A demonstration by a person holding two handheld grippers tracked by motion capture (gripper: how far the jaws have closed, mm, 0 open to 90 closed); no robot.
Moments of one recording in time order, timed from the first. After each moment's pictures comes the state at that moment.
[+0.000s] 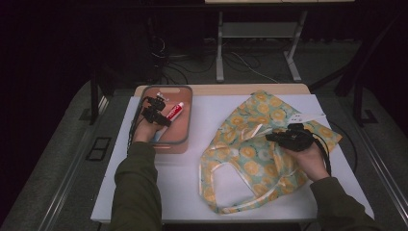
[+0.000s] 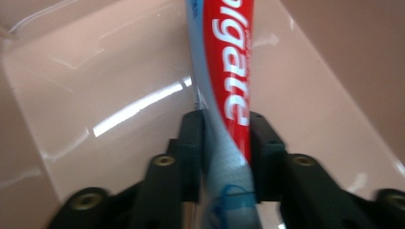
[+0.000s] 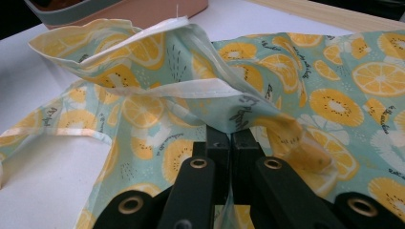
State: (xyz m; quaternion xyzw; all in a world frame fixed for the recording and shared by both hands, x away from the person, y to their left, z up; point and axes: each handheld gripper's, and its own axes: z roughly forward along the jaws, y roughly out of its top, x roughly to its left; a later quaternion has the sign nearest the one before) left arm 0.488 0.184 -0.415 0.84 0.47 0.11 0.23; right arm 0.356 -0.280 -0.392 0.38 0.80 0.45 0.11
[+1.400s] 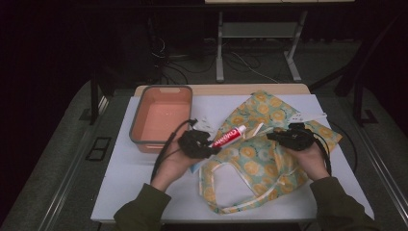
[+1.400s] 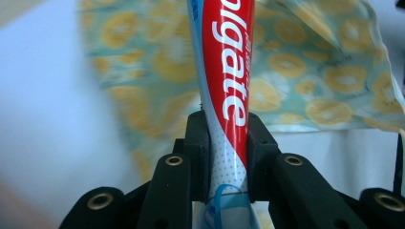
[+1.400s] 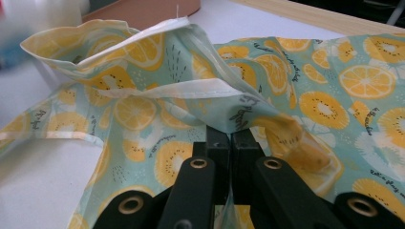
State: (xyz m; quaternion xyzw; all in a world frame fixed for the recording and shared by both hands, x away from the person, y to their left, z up) left arm 0.327 0.038 -0.361 0.90 0.23 0.06 0.37; right arm 0.357 -0.282 -0.391 0.38 0.80 0.45 0.12
